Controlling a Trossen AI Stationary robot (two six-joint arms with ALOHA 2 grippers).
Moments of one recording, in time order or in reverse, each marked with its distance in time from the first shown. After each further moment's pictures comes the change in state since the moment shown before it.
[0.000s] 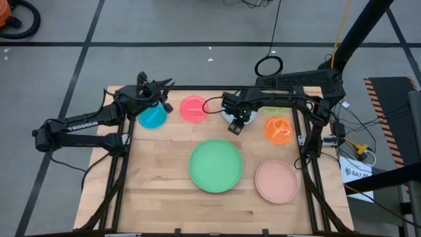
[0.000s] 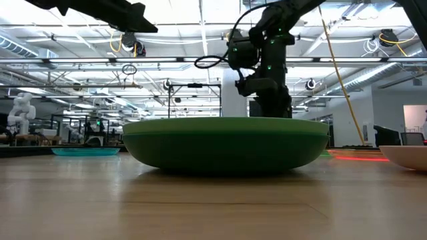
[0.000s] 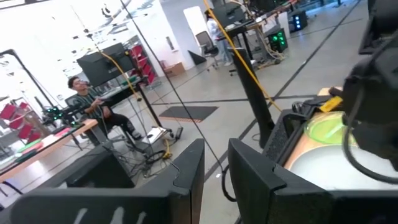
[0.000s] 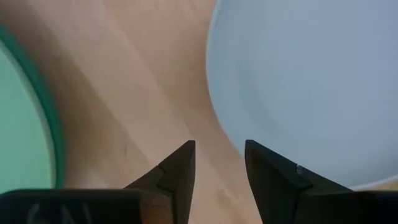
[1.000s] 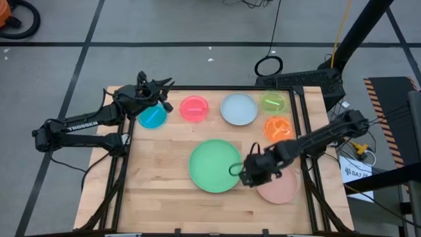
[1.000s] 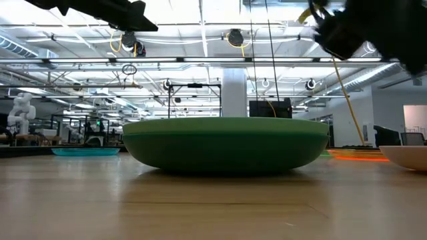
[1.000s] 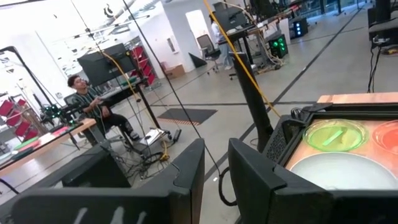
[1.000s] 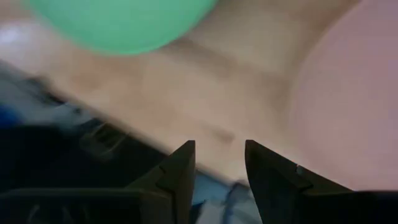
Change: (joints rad) left arm -0.001 0.000 0.000 0.015 0.005 -0.027; right arm 0.734 -0.392 -0.382 0.339 -0.341 1.543
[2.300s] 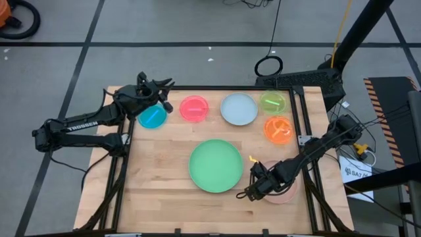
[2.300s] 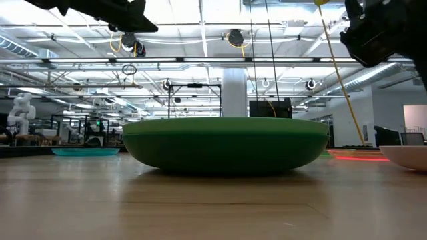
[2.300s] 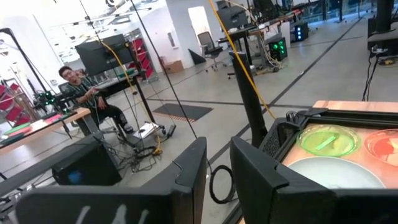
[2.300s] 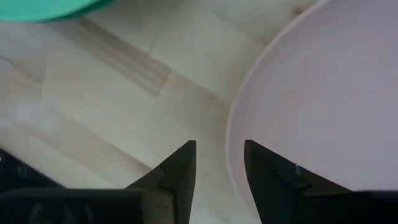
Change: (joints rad) left arm 0.000 0.000 0.000 -0.010 0.000 -0.079; right arm 0.209 0.128 0.009 -0.055 0.288 -0.053
